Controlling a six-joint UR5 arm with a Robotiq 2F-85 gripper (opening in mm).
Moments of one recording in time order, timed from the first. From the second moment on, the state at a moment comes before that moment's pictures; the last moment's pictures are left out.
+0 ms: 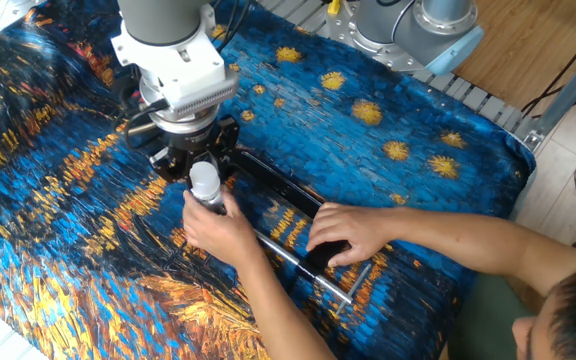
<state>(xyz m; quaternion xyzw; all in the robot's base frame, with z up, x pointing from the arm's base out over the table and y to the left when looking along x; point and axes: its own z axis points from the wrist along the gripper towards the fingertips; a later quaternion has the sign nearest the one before) 0.561 -0.004 0.103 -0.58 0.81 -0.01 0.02</state>
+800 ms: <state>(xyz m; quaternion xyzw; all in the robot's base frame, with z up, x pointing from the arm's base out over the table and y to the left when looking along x) 0.565 -0.002 0.102 -0.46 0.89 -0.01 0.03</state>
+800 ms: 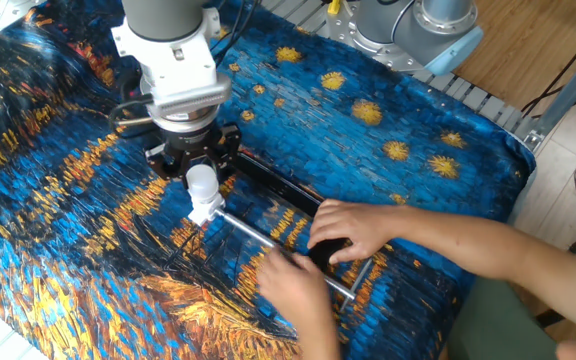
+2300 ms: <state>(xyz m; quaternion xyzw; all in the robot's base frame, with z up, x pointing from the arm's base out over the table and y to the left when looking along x) 0.580 -0.016 0.099 -0.22 0.97 0.00 0.06</state>
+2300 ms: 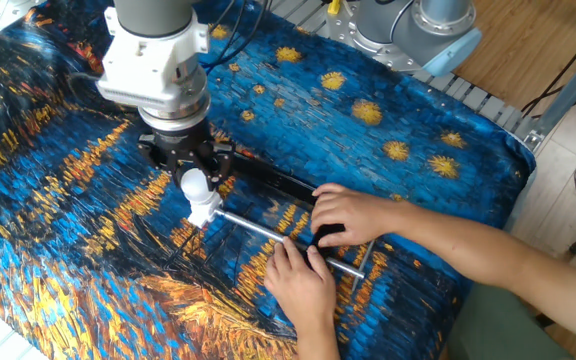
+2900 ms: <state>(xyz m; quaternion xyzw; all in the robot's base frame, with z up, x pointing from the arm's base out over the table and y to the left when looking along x) 0.561 -0.021 0.097 -0.19 0.98 0.00 0.02</state>
